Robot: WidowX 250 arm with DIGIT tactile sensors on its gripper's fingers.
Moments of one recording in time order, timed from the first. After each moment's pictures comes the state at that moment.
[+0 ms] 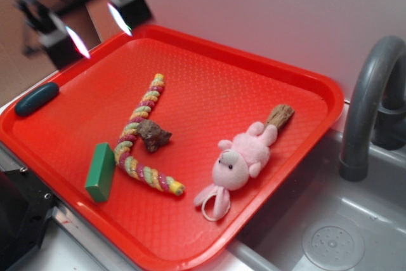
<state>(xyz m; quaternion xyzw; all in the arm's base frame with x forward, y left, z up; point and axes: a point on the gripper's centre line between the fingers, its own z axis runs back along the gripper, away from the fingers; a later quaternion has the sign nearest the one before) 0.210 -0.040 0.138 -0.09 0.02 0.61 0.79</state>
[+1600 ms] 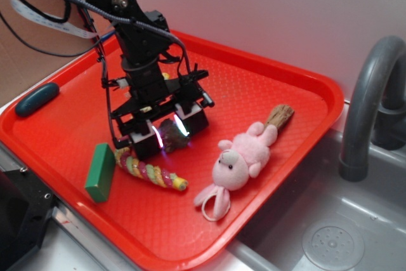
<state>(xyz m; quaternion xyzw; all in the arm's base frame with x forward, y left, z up) 0.217 -0.068 0.030 -0.03 0.02 0.60 0.80</state>
